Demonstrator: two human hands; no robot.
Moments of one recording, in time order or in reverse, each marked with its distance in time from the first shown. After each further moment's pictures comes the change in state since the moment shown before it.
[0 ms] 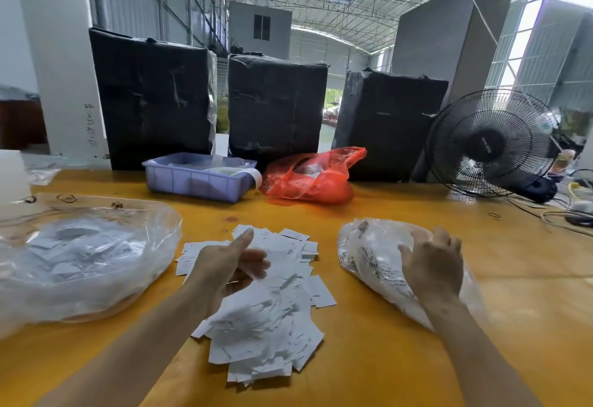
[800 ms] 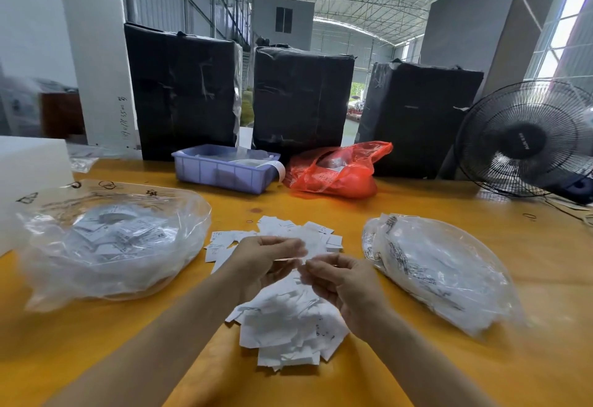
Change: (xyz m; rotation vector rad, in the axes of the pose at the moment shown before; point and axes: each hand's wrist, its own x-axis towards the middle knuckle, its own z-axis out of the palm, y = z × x) left_hand -0.011 0.002 0.002 -0.088 -0.222 -0.006; right_hand -0.081 -0.120 -0.017 1.620 -0.836 0.285
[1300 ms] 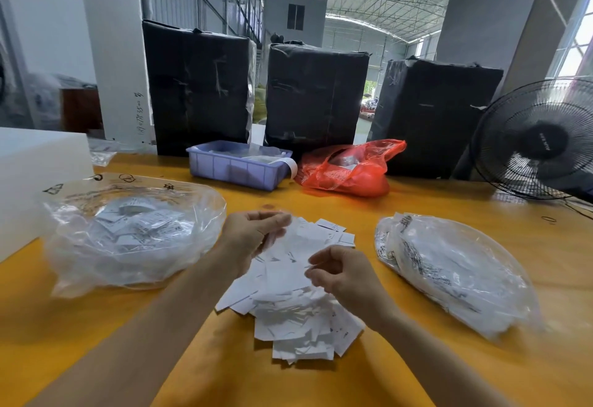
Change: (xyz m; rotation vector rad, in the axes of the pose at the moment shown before) left_hand 0.000 0.025 -0.018 -0.068 0.220 0.132; right_hand 0.007 0.002 0.007 -0.700 -0.071 -0.247
